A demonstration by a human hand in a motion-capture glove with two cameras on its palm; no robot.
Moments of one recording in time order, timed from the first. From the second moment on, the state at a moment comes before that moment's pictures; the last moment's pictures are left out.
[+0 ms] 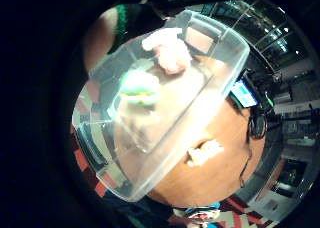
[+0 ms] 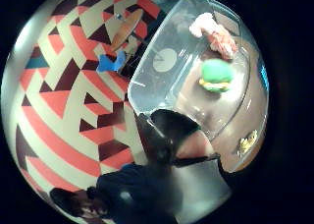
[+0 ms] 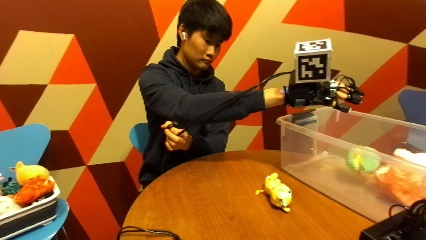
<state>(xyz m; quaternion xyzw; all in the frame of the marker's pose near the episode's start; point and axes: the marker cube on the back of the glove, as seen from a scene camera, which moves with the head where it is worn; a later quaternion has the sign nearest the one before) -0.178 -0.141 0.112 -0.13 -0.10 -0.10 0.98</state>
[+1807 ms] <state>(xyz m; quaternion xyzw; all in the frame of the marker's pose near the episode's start) -0.148 -0.157 0.063 0.08 -0.09 -0.07 0.99</state>
